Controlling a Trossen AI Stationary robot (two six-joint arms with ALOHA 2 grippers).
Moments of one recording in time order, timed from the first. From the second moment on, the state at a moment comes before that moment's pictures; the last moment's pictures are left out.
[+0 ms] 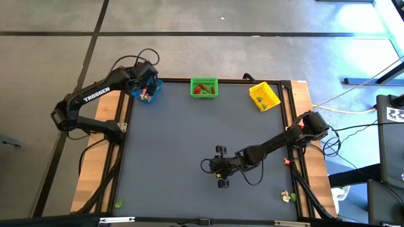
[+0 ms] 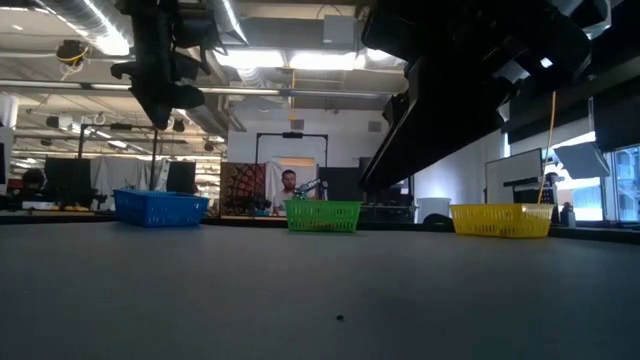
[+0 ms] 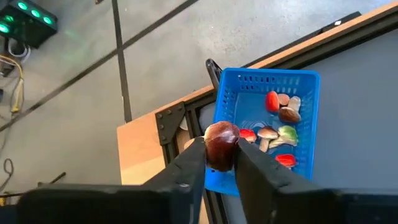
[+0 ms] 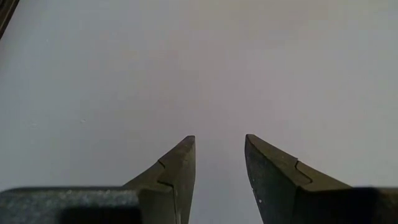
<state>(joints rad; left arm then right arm) 0.72 1.23 1.10 -1.05 -0.69 -0.32 0.43 1.83 1.08 -0.09 0.22 0.28</state>
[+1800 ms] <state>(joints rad) -0.31 1.27 1.10 -1.08 -0.31 -0.68 0.42 1.83 1.06 -0.05 0.20 0.31</state>
